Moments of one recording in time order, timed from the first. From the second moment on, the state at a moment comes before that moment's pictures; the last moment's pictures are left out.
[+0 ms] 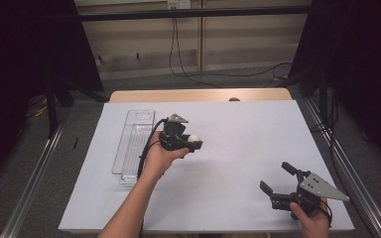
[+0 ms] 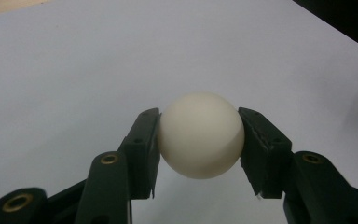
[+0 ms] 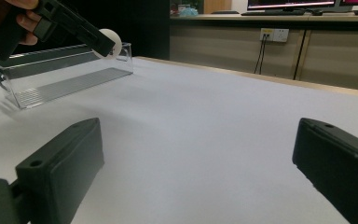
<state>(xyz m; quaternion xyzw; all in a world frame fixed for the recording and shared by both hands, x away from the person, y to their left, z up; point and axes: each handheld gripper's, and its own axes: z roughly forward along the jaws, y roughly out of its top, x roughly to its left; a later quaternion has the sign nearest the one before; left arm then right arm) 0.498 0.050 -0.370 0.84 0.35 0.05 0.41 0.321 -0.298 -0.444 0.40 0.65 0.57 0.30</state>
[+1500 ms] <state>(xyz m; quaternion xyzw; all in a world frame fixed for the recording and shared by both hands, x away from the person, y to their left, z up) 0.503 0.066 -0.362 0.84 0.36 0.05 0.40 0.320 -0.299 -0.444 0.40 0.65 0.57 0.30</state>
